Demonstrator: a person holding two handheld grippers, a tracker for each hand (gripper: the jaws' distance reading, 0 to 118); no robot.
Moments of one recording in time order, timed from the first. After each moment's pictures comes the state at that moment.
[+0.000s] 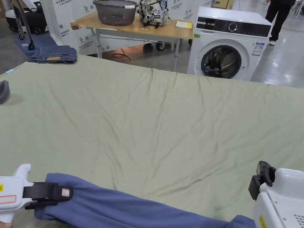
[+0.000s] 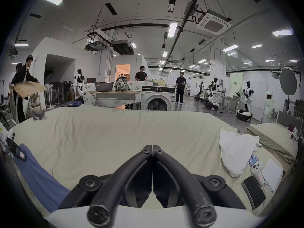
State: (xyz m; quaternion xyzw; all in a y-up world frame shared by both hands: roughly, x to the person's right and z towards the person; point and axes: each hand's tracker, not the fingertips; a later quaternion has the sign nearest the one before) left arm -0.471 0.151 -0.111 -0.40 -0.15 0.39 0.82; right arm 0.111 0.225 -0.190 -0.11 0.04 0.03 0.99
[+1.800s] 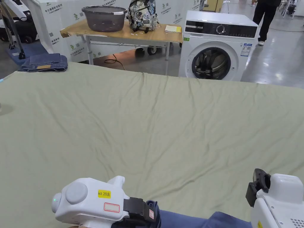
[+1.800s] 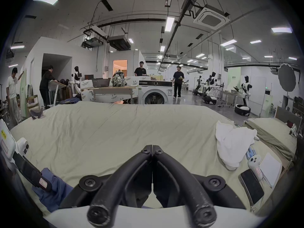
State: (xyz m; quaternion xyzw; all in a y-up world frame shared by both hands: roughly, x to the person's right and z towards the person) left arm -0.247 0.146 -0.191 -0.51 -0.20 0.35 0.76; right arm 0.132 0.217 -0.179 -0.14 0.03 0.02 0.99
